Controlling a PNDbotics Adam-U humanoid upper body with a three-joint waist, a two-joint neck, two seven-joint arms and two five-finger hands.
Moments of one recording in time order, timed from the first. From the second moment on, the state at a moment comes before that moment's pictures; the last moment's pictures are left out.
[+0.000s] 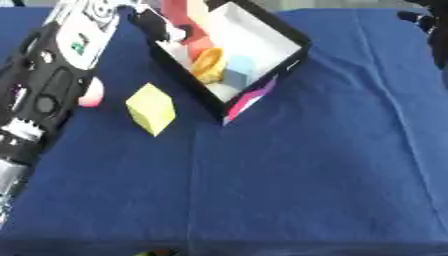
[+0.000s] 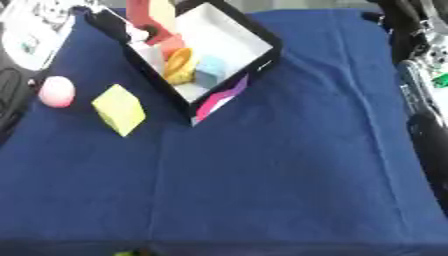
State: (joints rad) left arm -1.13 0.34 -0.27 -1.04 -0.66 -0.04 -0.38; right arm -0.61 -0.52 0.06 -1.60 -0.38 0.26 -0.28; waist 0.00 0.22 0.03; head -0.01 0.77
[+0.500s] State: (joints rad) left arm -1.13 0.31 -0.27 -1.00 -0.75 0.01 -0.27; right arm -0.62 -0.52 0.07 -1.60 -0.38 0.26 -0.28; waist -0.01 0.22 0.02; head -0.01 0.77
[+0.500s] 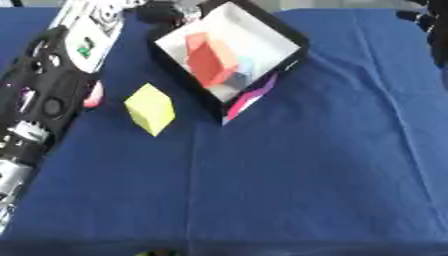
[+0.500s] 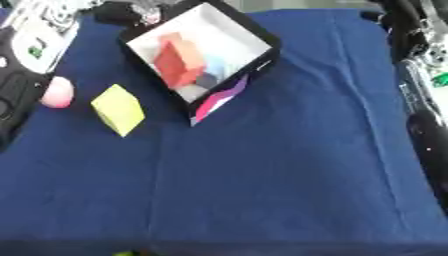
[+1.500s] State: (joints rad) left arm -1.10 0.63 -0.23 -1.12 -0.53 0.05 -0.38; right arm -0.59 -0.54 0.06 -1.60 -0.39 0.26 -0.29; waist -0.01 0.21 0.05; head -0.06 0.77
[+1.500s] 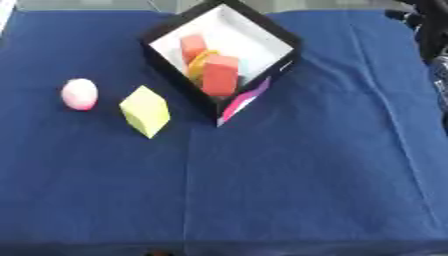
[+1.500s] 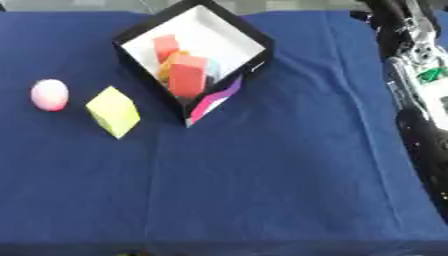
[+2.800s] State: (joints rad) left arm -0.89 0.89 -0.42 -1.55 -0.18 -0.16 -0.85; right arm -0.59 -0.55 0.07 -1.60 -0.38 0.27 -0.29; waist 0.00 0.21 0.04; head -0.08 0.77
